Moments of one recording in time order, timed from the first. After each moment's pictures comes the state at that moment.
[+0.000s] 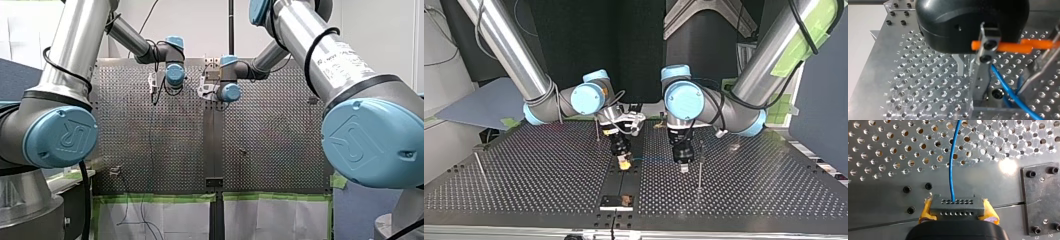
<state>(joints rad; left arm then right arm) -0.36 -1.87 -1.50 -2.87 -2.05 -1.55 2.26 -0.88 1.11 -0.30 1.54 1.73</state>
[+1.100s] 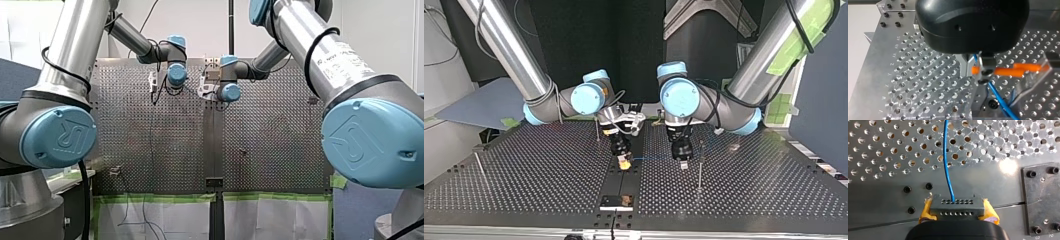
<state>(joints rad) -0.38 -1.87 -1.50 -2.88 -2.10 -1.52 2.26 -0.88 1.11 -0.30 1.54 1.73</state>
